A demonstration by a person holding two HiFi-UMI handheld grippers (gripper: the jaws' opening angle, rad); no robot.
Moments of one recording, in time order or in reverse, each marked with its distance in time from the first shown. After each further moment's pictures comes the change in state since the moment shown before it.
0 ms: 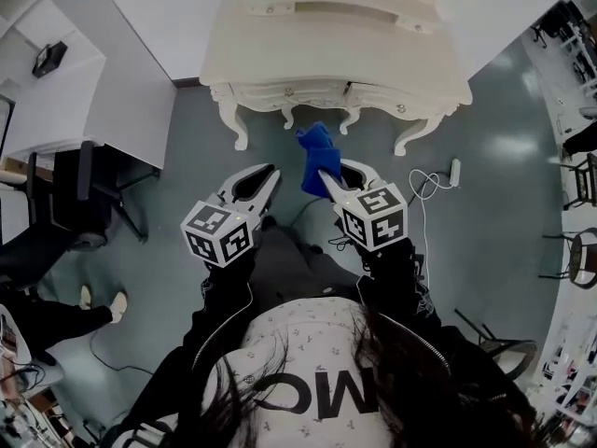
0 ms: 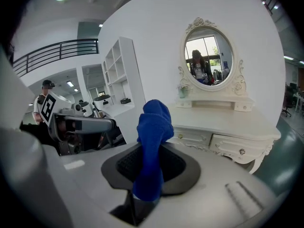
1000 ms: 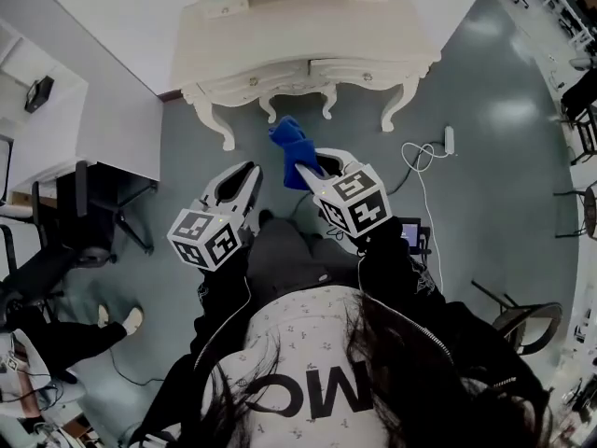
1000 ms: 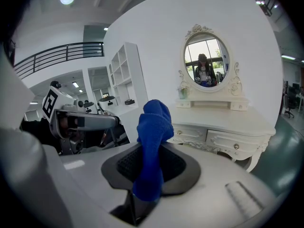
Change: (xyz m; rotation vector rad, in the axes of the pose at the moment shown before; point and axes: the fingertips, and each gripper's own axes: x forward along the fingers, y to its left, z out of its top) left arm 0.000 -0.066 -0.028 0.048 -0.018 0.041; right arm -0.056 -0.001 -0.038 -0.043 -0.027 0.051
